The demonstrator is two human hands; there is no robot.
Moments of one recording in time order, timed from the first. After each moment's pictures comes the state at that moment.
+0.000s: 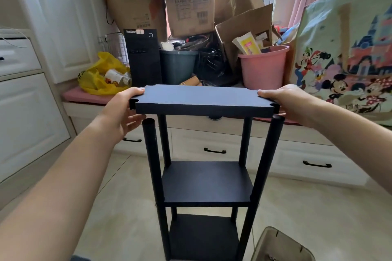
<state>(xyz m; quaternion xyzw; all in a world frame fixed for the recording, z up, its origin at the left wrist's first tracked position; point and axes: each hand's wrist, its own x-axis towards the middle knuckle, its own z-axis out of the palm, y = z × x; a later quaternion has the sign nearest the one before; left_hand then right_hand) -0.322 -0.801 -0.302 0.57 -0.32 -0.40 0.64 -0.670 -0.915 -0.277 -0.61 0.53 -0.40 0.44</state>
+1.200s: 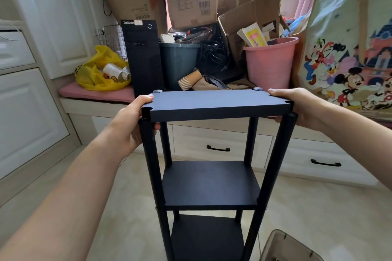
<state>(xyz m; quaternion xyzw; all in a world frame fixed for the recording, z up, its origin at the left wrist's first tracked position) -0.342 -0.815 -0.323 0.54 -0.32 -0.46 0.63 -0.668 -0.943 -0.298 -0.53 0.53 -0.40 0.53</state>
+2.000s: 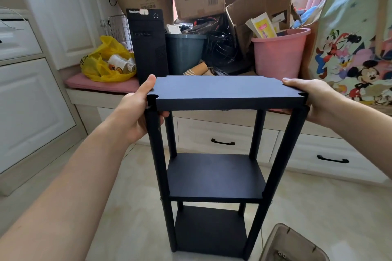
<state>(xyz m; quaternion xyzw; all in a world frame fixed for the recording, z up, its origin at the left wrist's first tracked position) -0.342 -0.816 -0.318 0.54 -0.31 -0.46 0.64 -0.661 -0.935 -0.299 -0.47 0.51 -0.48 0.53</state>
